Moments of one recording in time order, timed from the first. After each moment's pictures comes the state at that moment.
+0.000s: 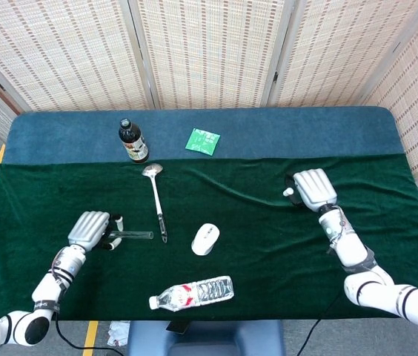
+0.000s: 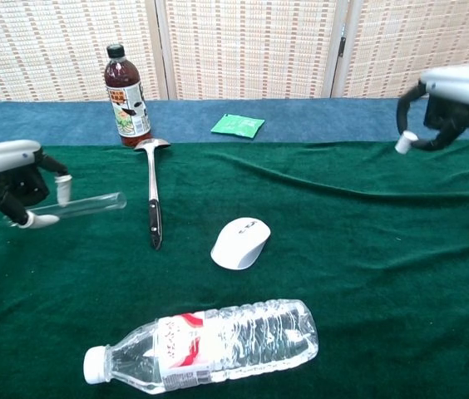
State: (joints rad) left arm -0.59 -1.37 -0.14 -1.56 1.13 0.91 0.14; right arm 0.67 -1.33 0.24 -1.44 -1.12 0.88 -0.27
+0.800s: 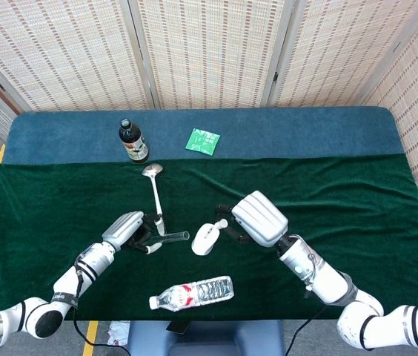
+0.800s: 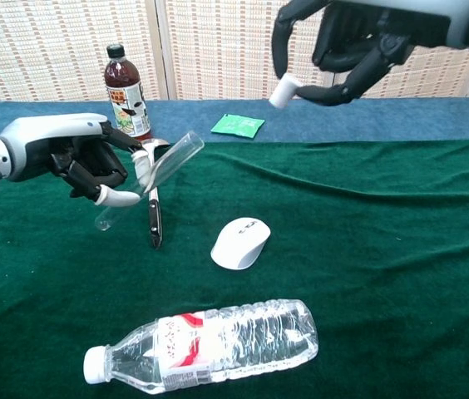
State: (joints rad) left arm -0.68 -1.35 -0.22 -1.69 1.17 0.74 -0.23; right arm 0.71 -1.24 0.24 -1.90 -1.43 1.00 -0.20
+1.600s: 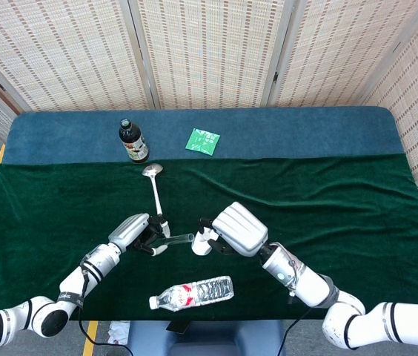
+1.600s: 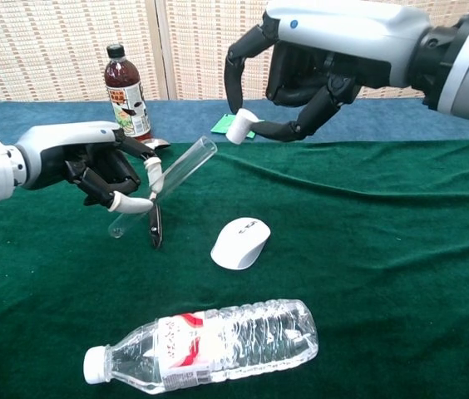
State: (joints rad) left arm -0.71 -1.38 -0.20 -1.67 1.17 0.75 -0.27; right arm 0.77 -1.33 0.20 -1.87 -1.43 0.99 -0.24
